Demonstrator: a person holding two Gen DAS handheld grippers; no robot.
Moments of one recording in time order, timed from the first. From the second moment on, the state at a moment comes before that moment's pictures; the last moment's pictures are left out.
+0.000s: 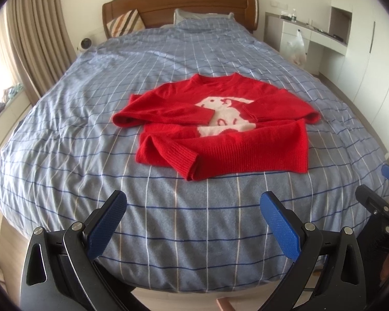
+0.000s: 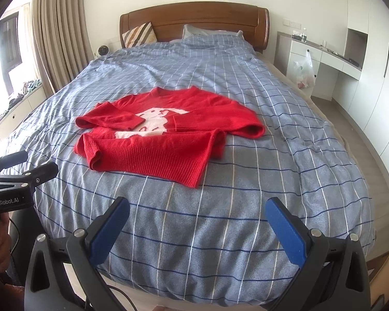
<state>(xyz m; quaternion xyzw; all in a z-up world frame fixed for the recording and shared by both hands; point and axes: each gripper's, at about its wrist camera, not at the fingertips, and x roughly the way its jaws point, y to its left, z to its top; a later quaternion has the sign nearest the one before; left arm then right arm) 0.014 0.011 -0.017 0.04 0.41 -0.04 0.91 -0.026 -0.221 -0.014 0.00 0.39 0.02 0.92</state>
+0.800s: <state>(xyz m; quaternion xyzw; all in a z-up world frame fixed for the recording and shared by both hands) 0.014 0.023 -0.023 0.05 0.41 0.00 0.91 -0.018 -0.221 -0.019 0.00 0.40 0.00 0.92</state>
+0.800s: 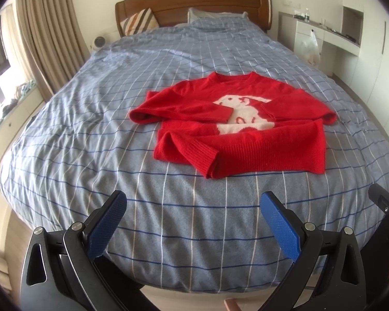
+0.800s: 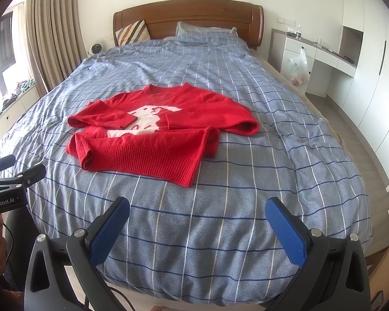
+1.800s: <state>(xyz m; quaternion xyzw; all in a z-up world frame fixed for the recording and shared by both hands) 0.007 0.019 -0.011 0.02 0.38 -0.02 0.92 -0.037 -0.226 0.000 0.05 0.33 0.08 0.94</state>
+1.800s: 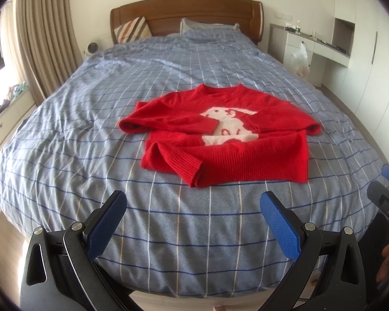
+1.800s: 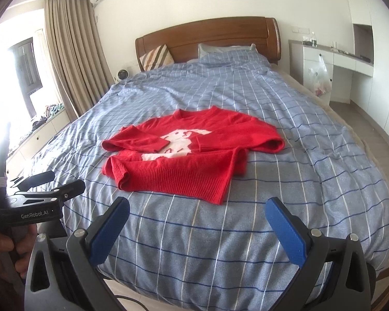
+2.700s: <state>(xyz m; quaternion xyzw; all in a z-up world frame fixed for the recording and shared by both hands) 0.015 0.023 -0.015 0.04 0.41 -0.06 0.91 -0.033 -0.229 -0.003 0.04 0.34 0.08 0.94</state>
